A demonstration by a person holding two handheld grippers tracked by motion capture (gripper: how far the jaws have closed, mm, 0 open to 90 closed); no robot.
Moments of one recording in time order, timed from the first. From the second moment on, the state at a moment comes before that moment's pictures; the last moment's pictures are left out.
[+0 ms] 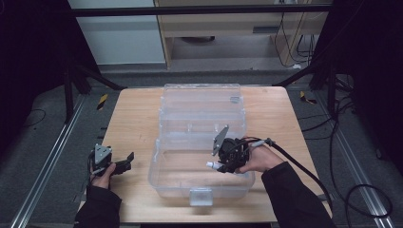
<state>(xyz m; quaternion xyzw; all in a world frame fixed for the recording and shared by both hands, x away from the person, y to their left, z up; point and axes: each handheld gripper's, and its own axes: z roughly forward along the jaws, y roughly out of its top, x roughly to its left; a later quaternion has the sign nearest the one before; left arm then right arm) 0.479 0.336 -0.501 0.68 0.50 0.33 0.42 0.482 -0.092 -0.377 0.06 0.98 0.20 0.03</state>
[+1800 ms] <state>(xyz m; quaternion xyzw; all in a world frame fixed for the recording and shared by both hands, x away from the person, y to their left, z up) 0.479 0.336 -0.501 0.68 0.50 0.33 0.42 0.487 -0.072 -0.445 0.02 0.99 0.10 0.00</state>
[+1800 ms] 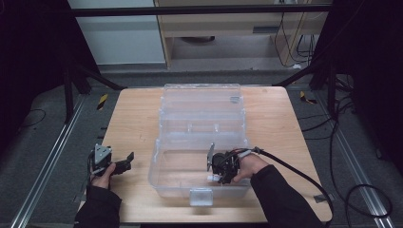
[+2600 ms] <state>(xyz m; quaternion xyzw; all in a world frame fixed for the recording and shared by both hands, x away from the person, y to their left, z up) 0.479 0.336 -0.501 0.68 0.50 0.33 0.42 0.485 -0.086 -0.420 0.06 0.99 0.16 0.03</state>
